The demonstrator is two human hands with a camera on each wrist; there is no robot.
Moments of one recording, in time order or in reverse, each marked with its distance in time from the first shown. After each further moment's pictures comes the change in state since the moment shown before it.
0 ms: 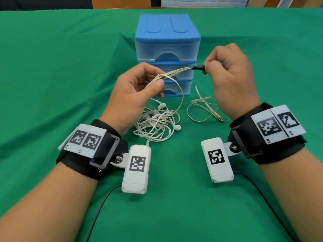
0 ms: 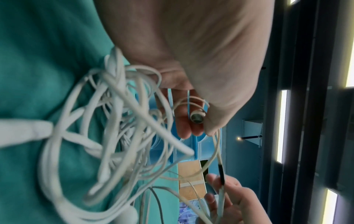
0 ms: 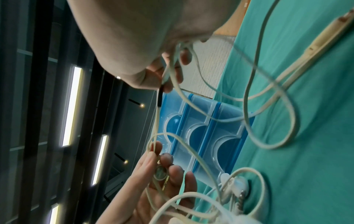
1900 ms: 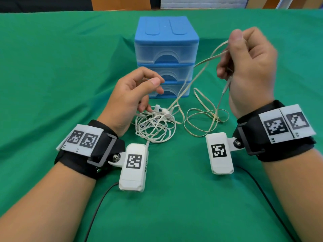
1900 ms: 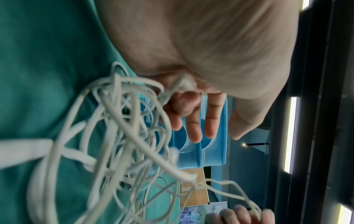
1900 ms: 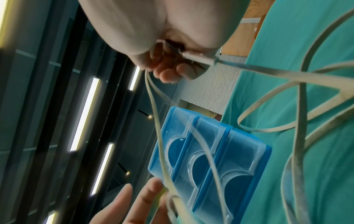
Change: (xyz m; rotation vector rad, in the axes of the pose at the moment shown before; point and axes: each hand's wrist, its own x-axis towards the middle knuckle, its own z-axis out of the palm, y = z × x) left_hand -0.001 0.002 -0.003 -0.084 -0.002 -0.160; right_hand 0.007 -0.001 -0.013 0.593 0.117 -0.015
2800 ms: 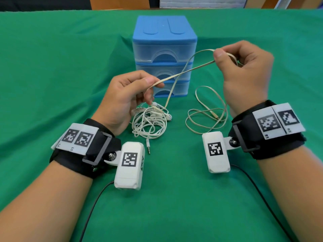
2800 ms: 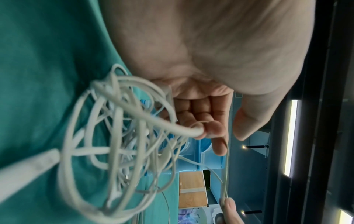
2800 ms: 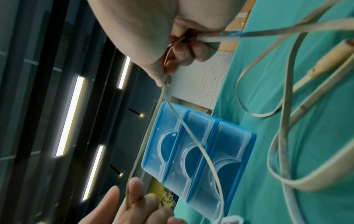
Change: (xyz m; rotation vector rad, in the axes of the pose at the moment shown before) left_hand -0.001 -0.001 -0.004 -0.154 -0.034 0.023; right_hand 0.004 0.021 -0.008 -0.330 0.107 -0.043
